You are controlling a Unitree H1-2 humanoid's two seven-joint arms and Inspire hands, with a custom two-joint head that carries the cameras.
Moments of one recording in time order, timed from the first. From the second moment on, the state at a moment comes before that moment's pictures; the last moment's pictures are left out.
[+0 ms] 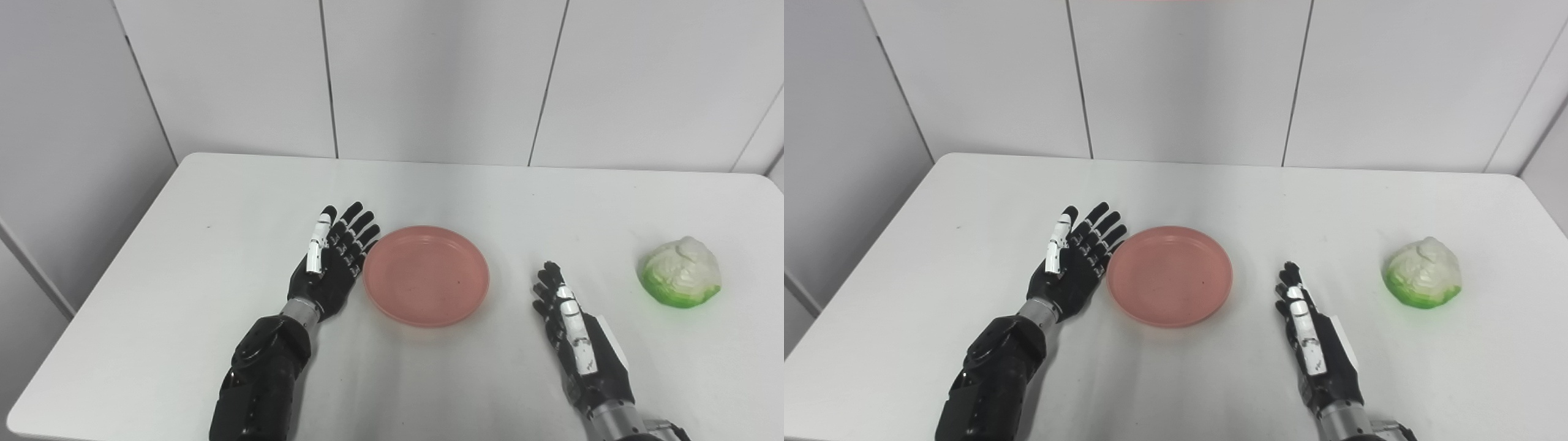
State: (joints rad) left arm -0.32 0.01 0.14 0.17 -0.50 0.37 -0.18; right arm -0.03 -0.04 0.07 -0.15 0.11 0.18 0.13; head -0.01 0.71
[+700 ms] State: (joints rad) left arm -0.28 0.01 0.11 0.13 -0.50 0.37 -0.20; right arm -0.04 -0.02 0.08 -0.12 0.10 0.18 0.13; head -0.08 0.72
